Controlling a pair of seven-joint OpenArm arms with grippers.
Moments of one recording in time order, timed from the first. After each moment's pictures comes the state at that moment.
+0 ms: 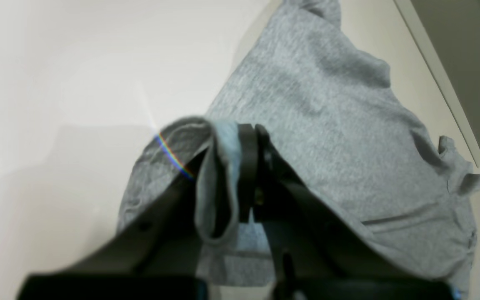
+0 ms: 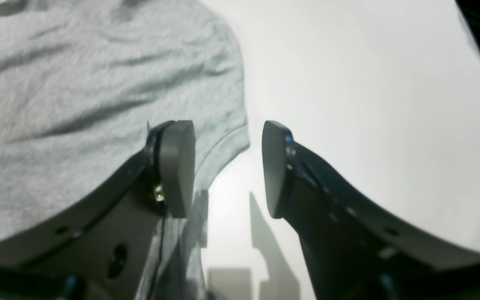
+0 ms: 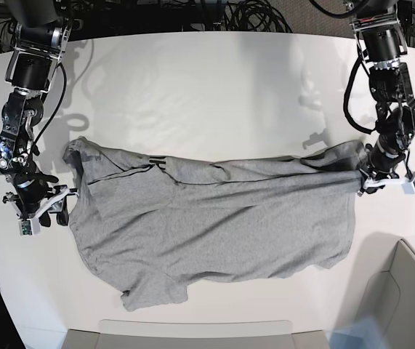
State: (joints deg) left arm -3.4 -21.5 -17.7 77.7 -51.0 10.0 35.8; right arm 15.9 19.5 15.4 72.2 11.4 27.0 -29.6
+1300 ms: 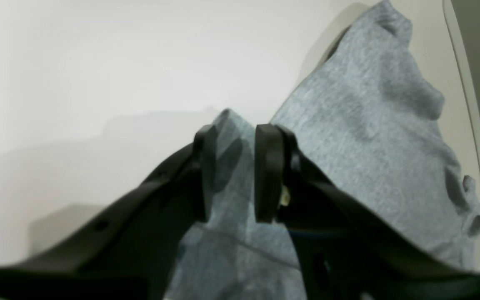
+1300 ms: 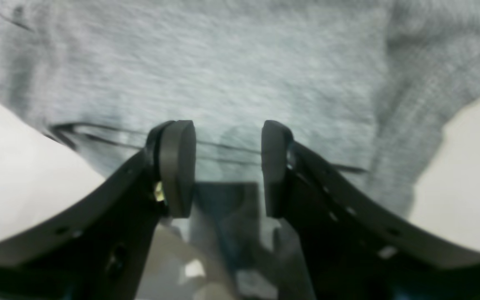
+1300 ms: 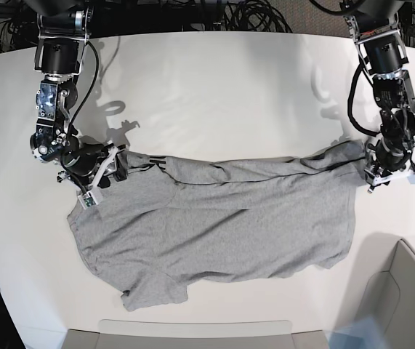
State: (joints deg) left arm -7.9 -21.0 -22.7 65.7 -51.3 9.8 36.7; right arm 11.0 13.0 9.4 72.1 10.6 37.4 -40.3
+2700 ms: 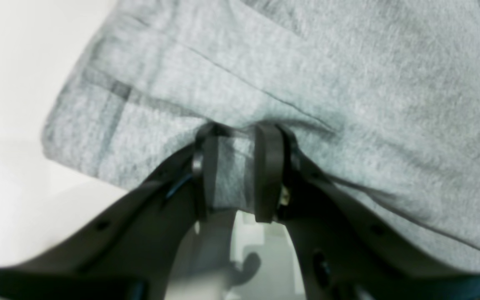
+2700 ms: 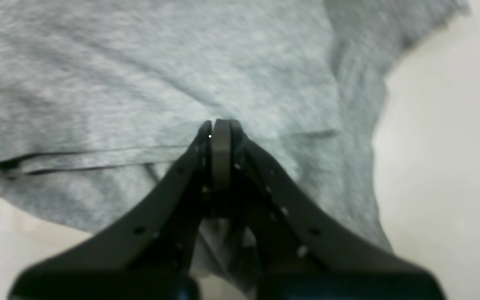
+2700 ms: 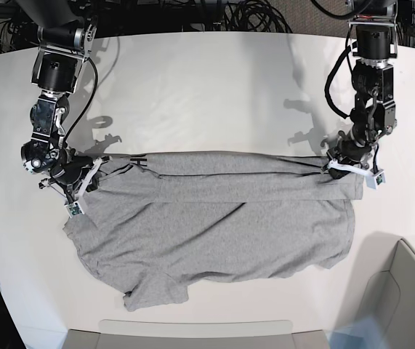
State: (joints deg) left arm 0.1 -21.8 -6.4 69.5 -44.2 7.3 33.1; right arm 16.8 11.7 15.7 65.7 -3.7 37.7 -39.9
